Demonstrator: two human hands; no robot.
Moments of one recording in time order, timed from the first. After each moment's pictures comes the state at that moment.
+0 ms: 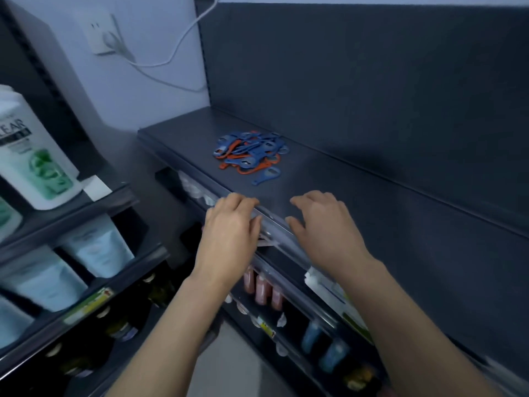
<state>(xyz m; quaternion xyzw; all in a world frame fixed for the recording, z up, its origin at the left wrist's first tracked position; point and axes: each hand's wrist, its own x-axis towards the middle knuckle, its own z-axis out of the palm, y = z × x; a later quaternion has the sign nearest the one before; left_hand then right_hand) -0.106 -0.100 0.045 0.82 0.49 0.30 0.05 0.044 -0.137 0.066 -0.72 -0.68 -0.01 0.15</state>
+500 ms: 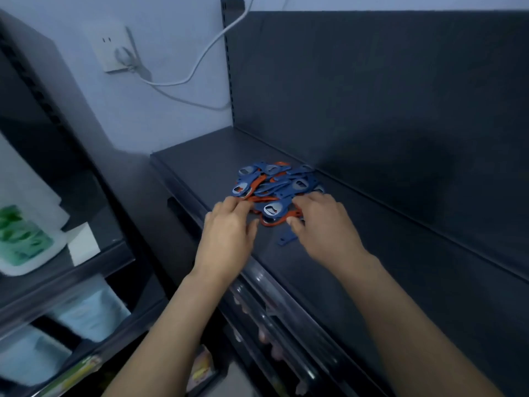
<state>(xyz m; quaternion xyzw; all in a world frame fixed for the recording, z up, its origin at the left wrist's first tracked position) -0.098 0.077 0.037 0.79 0.54 0.29 0.05 0.062 0.055 0.057 -0.69 -0.71 0.01 0.15</state>
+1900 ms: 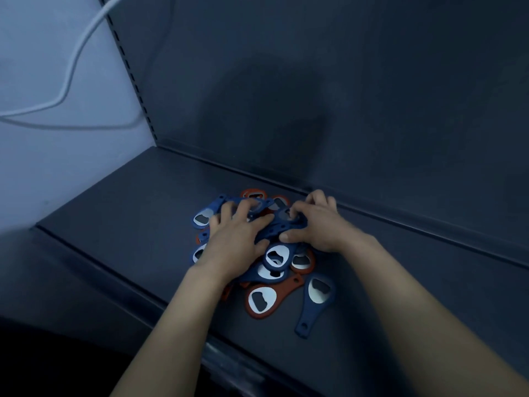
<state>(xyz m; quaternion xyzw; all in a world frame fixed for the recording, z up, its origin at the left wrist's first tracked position) -0.046 0.292 -0.020 0.94 0.33 0.11 0.06 0.131 0.214 -0.003 -0.79 -0.55 0.22 0.15</state>
